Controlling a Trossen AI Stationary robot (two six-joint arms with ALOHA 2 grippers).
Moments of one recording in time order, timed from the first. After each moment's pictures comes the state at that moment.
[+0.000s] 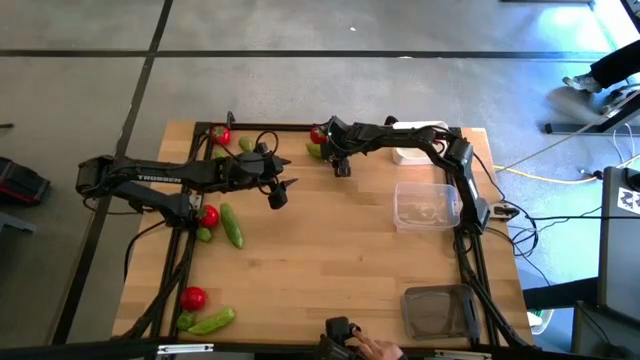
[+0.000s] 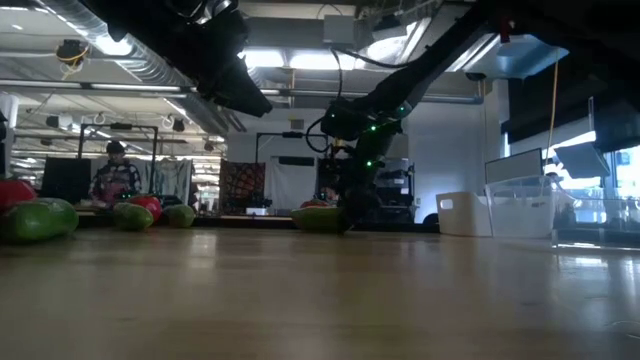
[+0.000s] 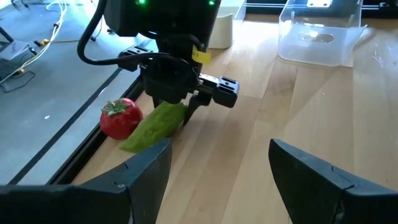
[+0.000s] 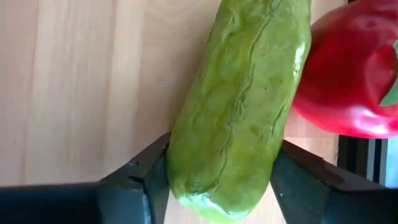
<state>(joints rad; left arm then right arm) 0.17 1.17 0.71 -0.06 -0.31 0.00 -0.50 2.15 1.51 -0.41 0.05 -0.65</state>
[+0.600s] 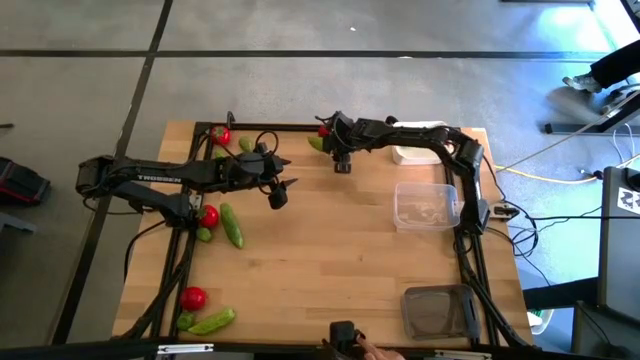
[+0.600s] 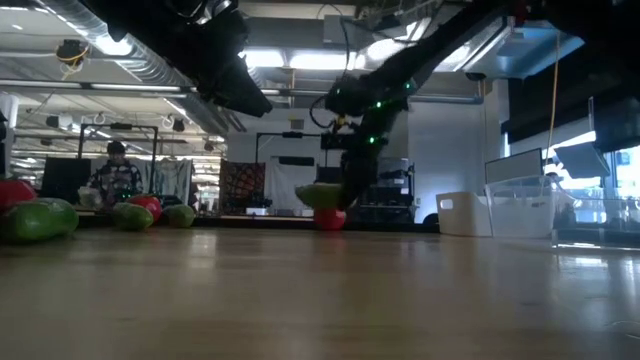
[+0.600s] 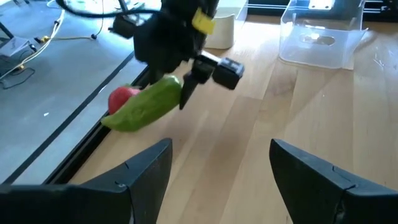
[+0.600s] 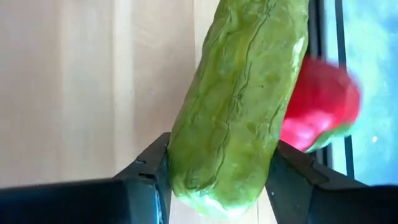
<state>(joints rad) 0.17 1.17 0.71 -0.06 -0.31 -0.02 -0.48 2.04 1.51 -0.47 0.09 -0.55</state>
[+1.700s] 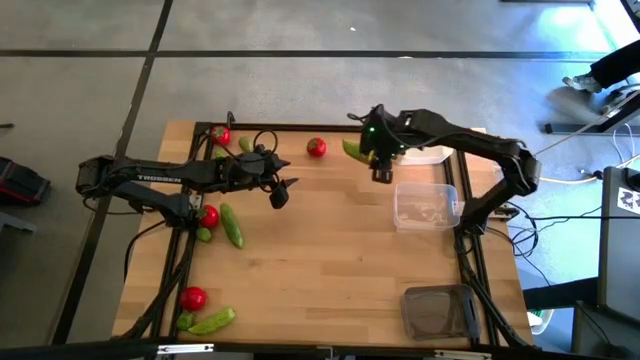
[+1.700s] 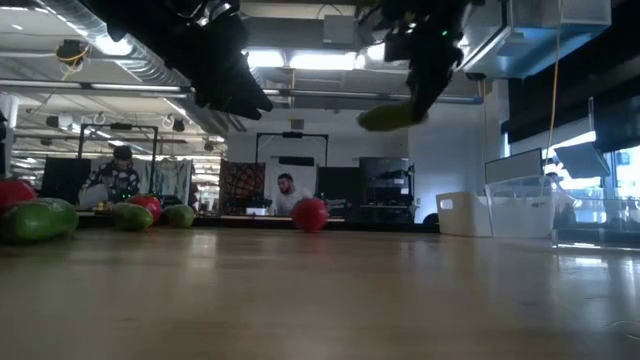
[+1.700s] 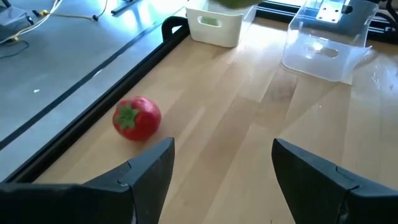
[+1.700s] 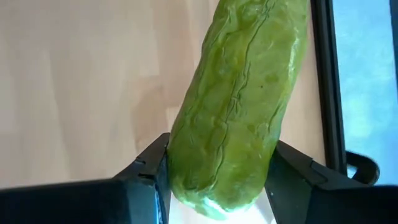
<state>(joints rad) 0.17 1.17 0.71 -0.07 -0.31 -0.15 -0.39 1.57 1.51 -1.11 0.02 -0.30</state>
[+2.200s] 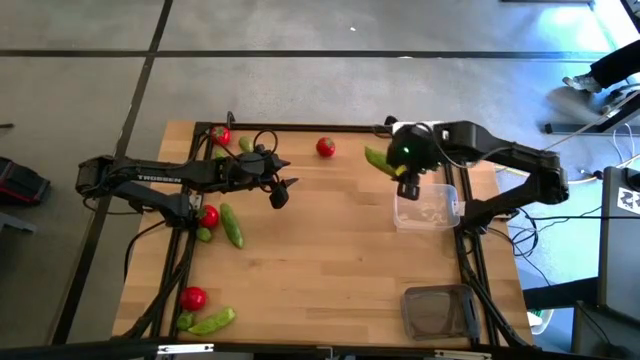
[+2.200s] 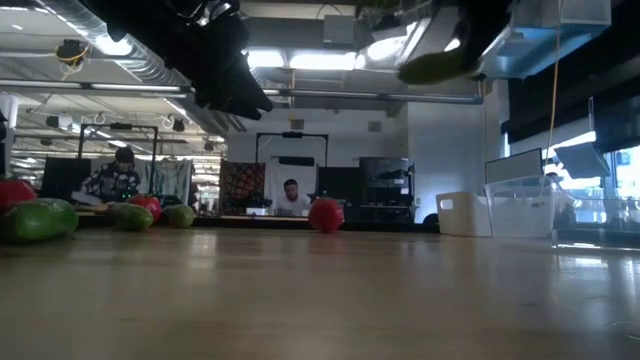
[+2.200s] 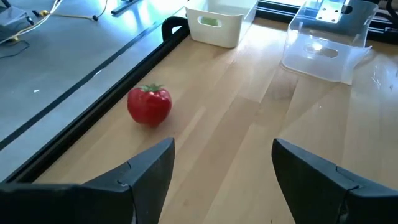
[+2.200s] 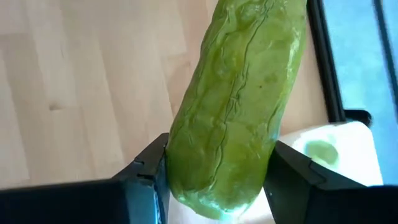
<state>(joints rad) 0.17 1.17 0.71 -0.07 -0.31 -0.15 -0.19 1.34 1.51 -1.32 0.14 -0.05</state>
